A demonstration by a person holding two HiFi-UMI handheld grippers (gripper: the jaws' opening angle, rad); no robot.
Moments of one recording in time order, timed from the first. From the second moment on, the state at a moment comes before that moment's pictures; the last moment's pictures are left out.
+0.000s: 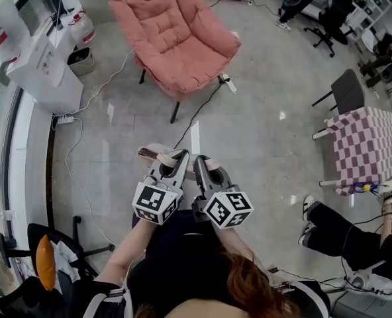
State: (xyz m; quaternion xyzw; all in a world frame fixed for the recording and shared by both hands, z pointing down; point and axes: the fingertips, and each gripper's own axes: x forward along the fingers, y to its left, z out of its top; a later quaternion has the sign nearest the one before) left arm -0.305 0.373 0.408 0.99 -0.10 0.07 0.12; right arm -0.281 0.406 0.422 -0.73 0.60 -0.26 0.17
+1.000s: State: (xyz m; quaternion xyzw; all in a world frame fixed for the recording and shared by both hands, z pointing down) left arm -0.225 0.224 0.405 0.99 -0.06 0.08 0.12; right arm -0.206 0.258 0.420 -0.76 0.57 -0.26 0.17
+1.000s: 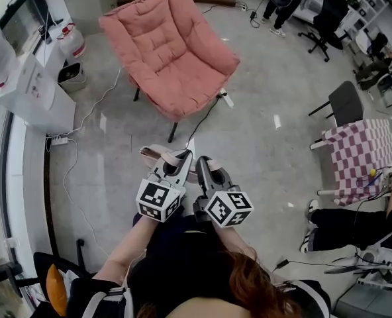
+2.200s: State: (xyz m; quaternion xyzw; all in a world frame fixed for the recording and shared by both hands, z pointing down) left arm -0.171 0.165 0.406 0.99 -0.03 0.08 0.12; right arm -0.155 0.197 0.421 -0.77 0.56 -0.25 0.18
